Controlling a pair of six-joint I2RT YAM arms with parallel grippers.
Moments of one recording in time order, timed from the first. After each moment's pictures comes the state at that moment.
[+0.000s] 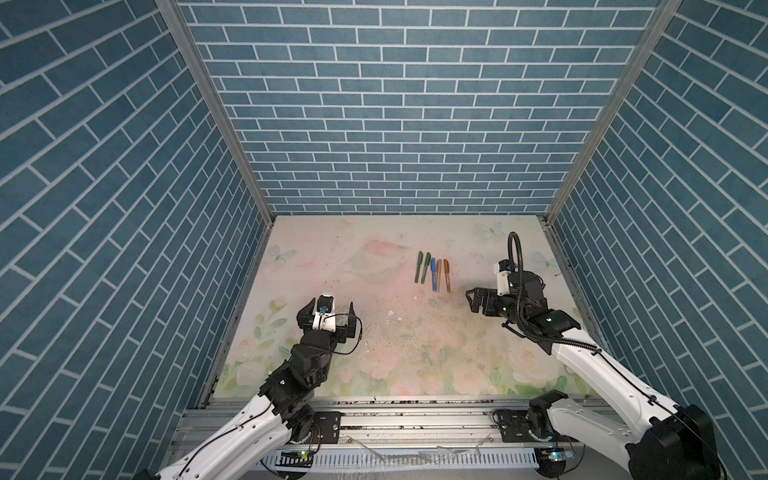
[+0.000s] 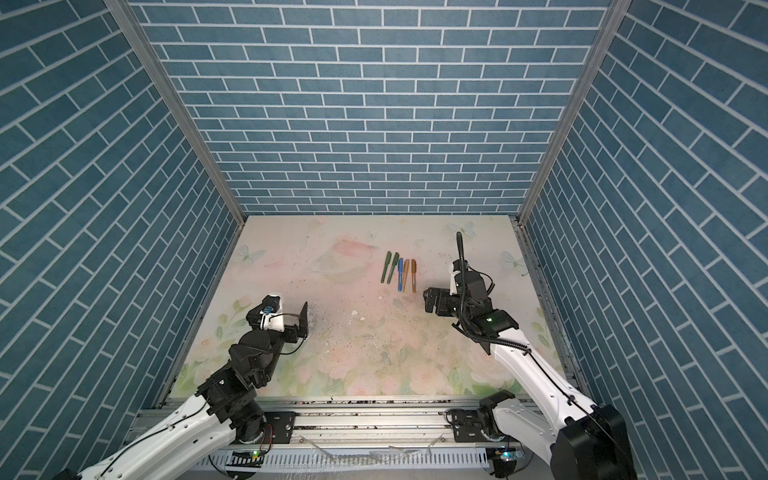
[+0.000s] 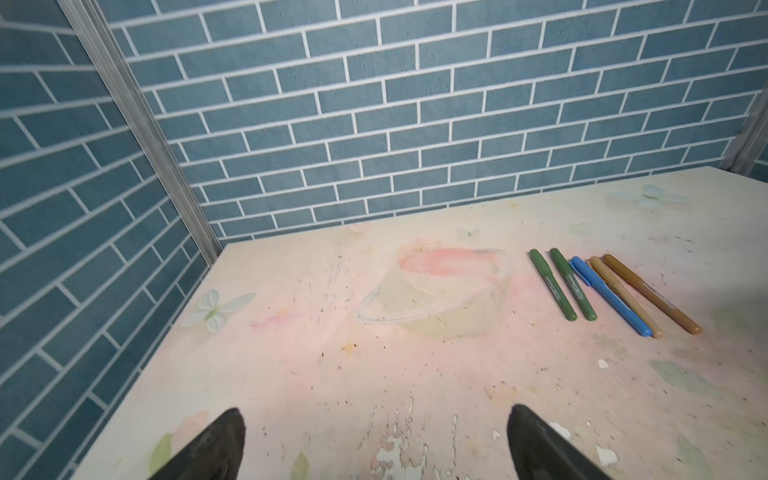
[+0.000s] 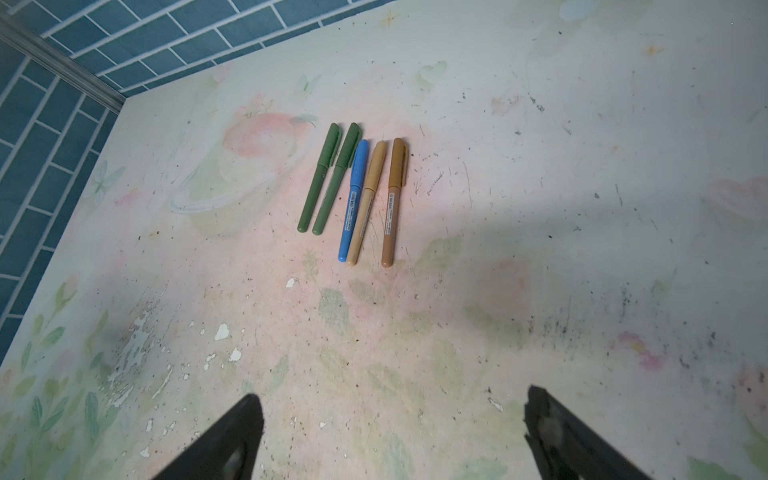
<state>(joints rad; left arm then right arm) -0.70 0.50 0.24 0.11 -0.65 0.04 0.43 1.04 0.68 -0.32 -0.07 0.40</state>
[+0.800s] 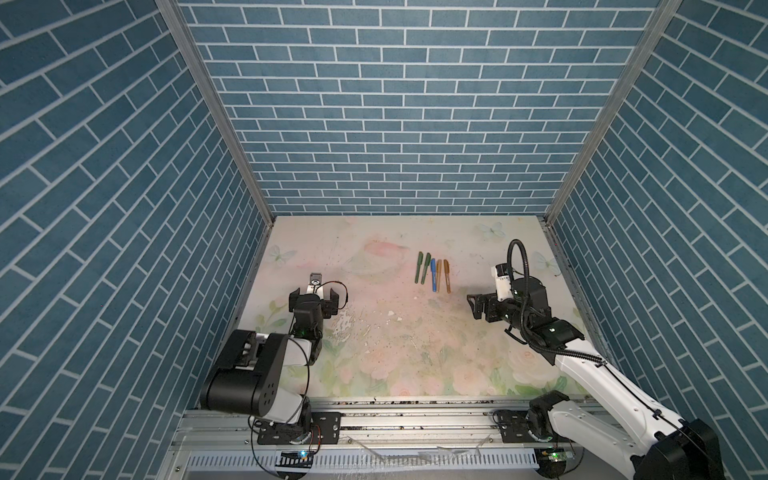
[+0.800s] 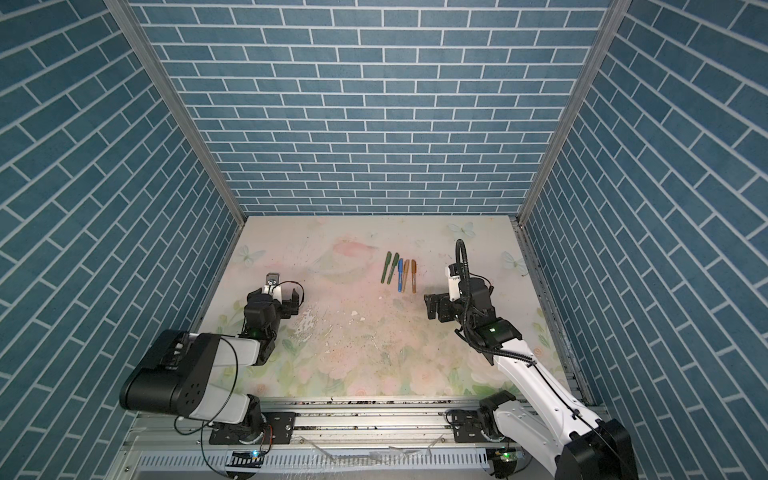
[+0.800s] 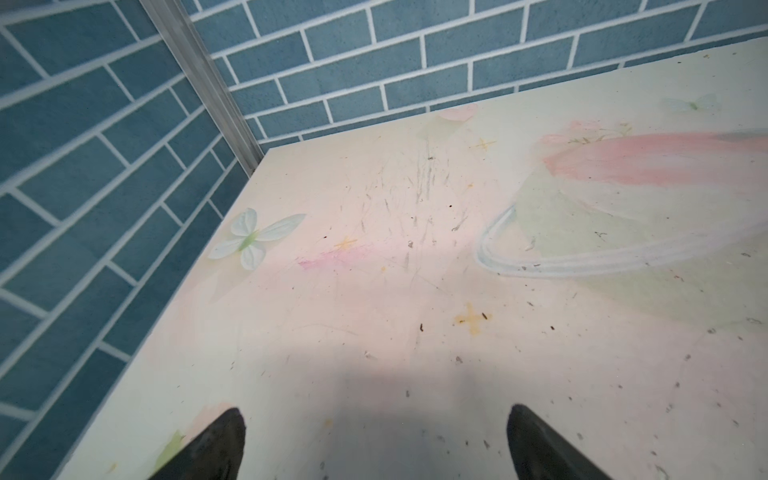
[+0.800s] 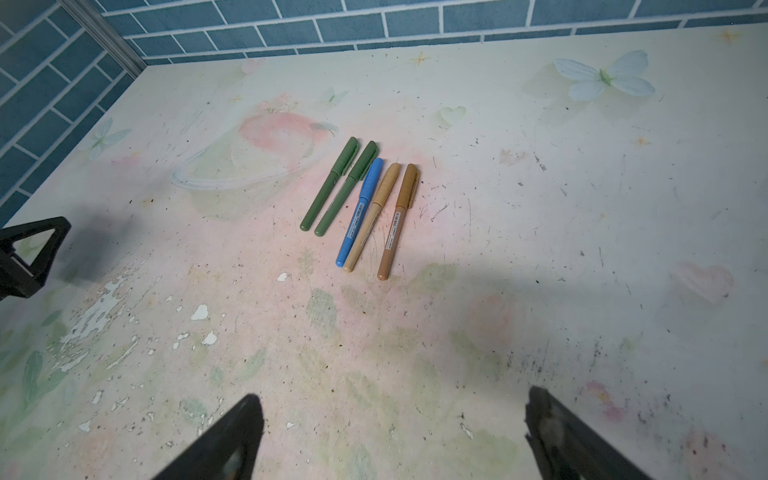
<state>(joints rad) -0.11 1.52 0.28 0.85 -0.25 0.12 0.43 0.95 0.61 -0.24 -0.06 0.20</state>
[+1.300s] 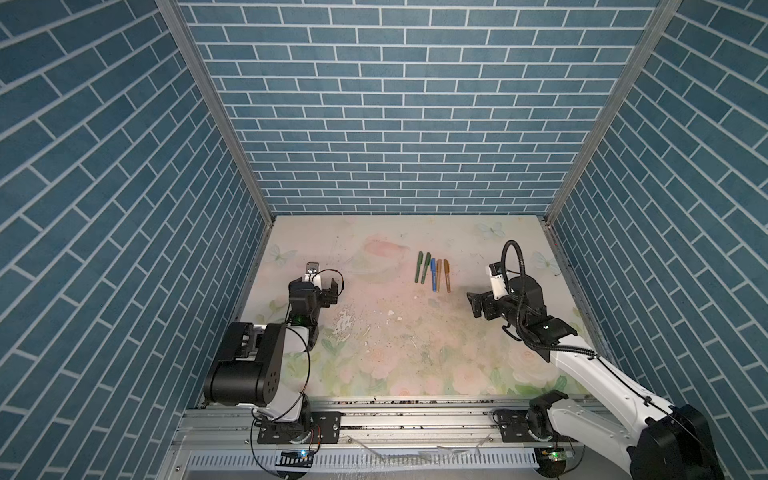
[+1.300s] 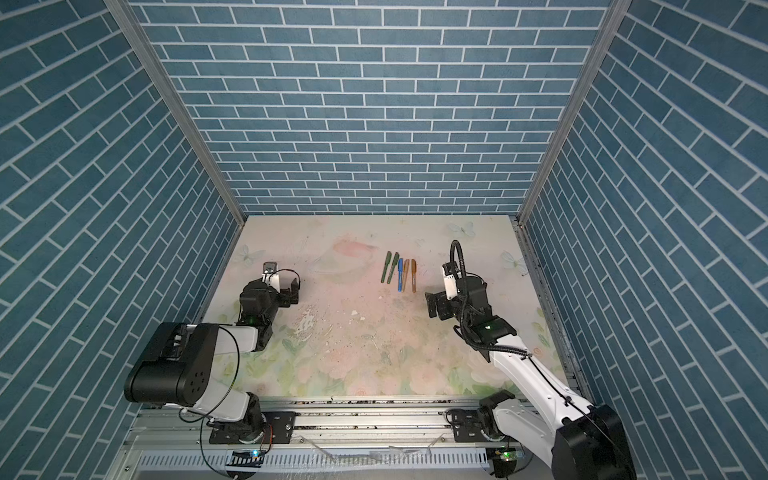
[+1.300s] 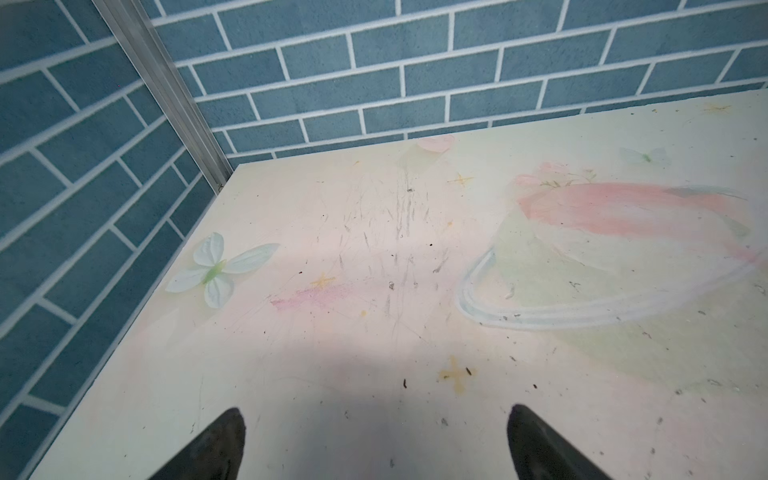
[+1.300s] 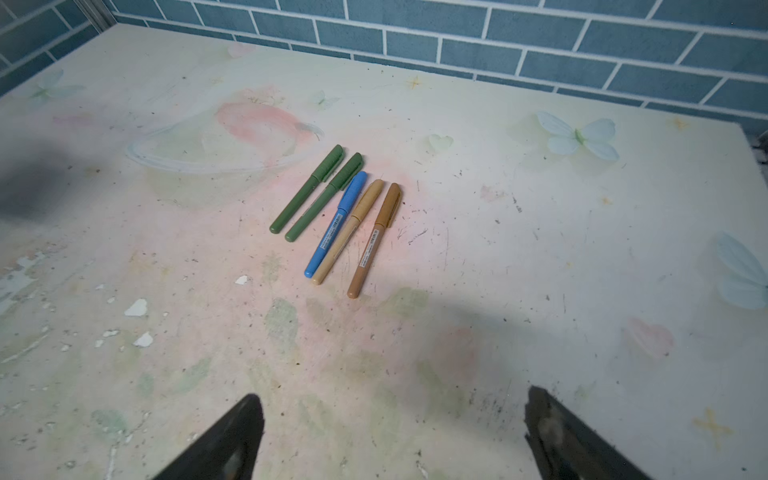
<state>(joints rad) -0.05 1.53 0.38 0.80 -0.11 0.09 0.43 1.01 0.55 -0.08 0.03 -0.02</state>
